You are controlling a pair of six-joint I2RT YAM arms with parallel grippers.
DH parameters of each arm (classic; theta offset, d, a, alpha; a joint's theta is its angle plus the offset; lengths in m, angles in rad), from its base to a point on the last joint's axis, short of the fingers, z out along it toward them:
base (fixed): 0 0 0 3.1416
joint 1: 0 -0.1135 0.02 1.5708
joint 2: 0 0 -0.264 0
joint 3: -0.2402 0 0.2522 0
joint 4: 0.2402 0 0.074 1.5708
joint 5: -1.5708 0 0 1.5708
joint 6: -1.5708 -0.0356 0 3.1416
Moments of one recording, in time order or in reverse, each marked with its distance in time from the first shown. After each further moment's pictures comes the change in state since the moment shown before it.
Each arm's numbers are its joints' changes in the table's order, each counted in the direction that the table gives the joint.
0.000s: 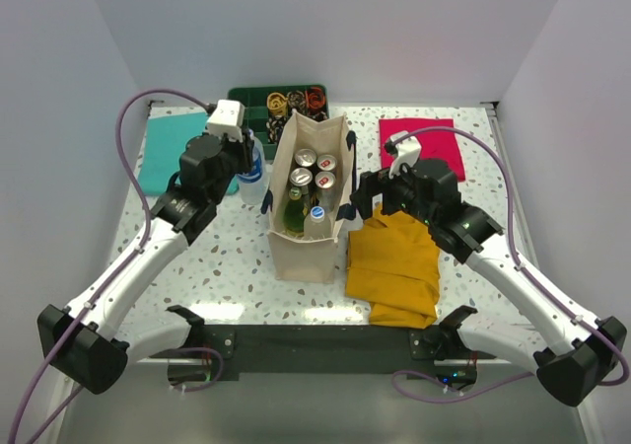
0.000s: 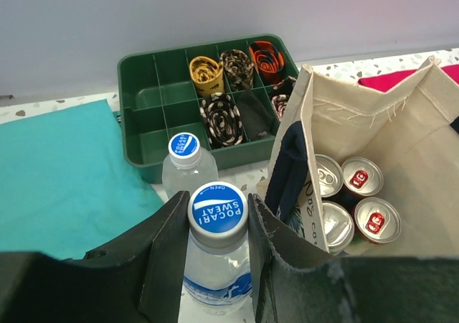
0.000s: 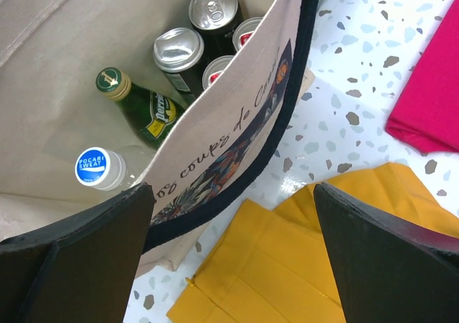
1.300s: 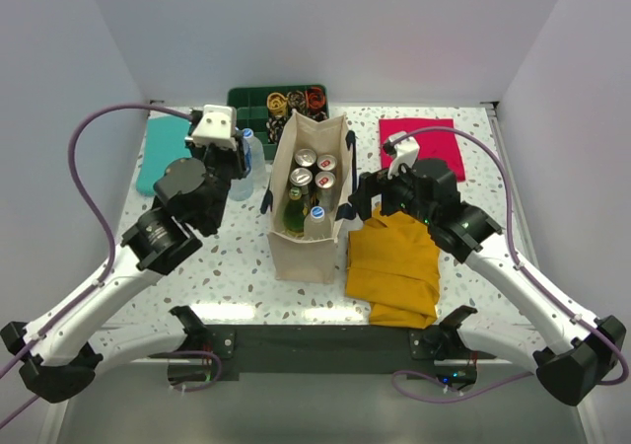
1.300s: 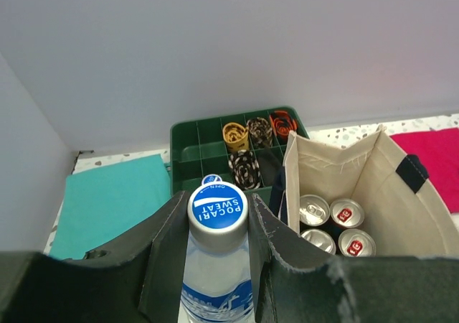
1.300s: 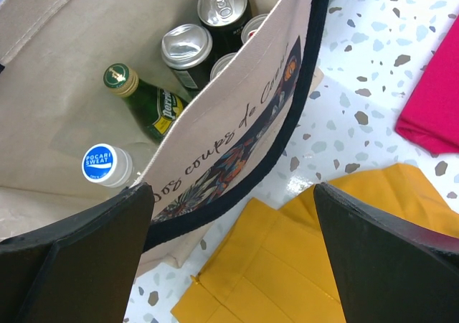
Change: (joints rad) left arm 0.341 -0.154 -0.150 0.062 0.446 -0.171; right arm 0.000 0.006 0.001 -0.002 0.027 -0.004
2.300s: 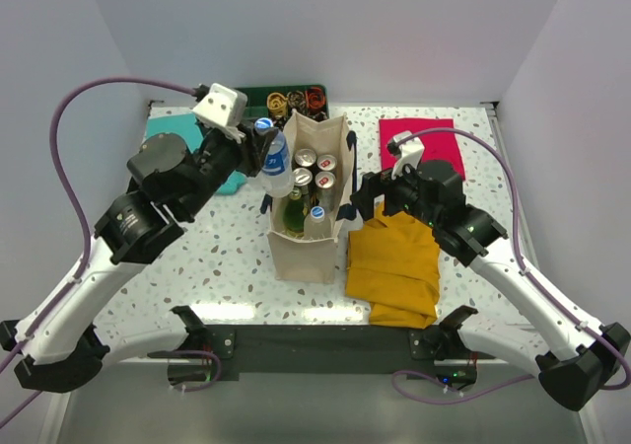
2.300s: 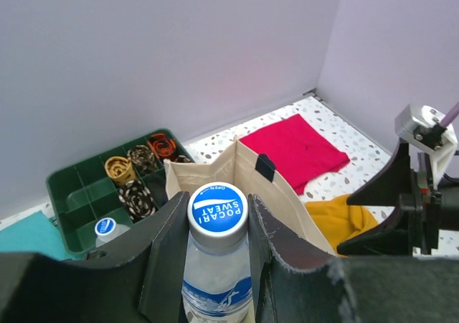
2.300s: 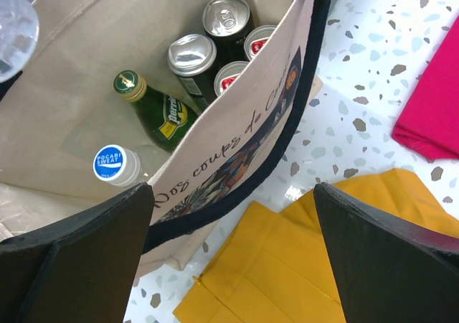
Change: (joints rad) left arm 0.001 0.083 -0.306 0.245 -0.466 0.106; right arm 0.000 -0.034 0.000 0.000 0.000 0.001
